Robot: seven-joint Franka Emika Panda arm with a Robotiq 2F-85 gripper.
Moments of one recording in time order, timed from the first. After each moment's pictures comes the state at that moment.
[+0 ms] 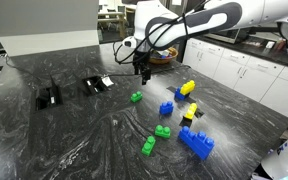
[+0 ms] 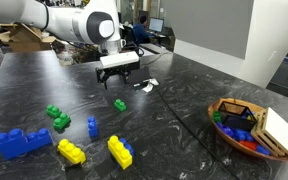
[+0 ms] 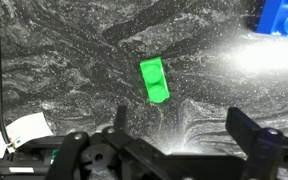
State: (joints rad) arm 0.05 0.46 0.12 -1.45 -0.12 2.02 -0.88
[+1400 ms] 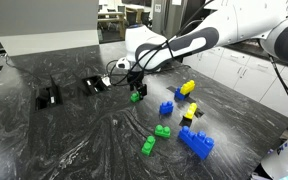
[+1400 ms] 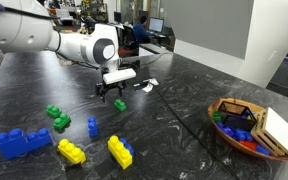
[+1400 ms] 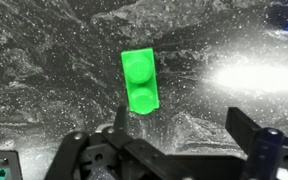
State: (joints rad) arm 0.08 0.63 0.14 -1.39 -0.14 2.03 -0.97
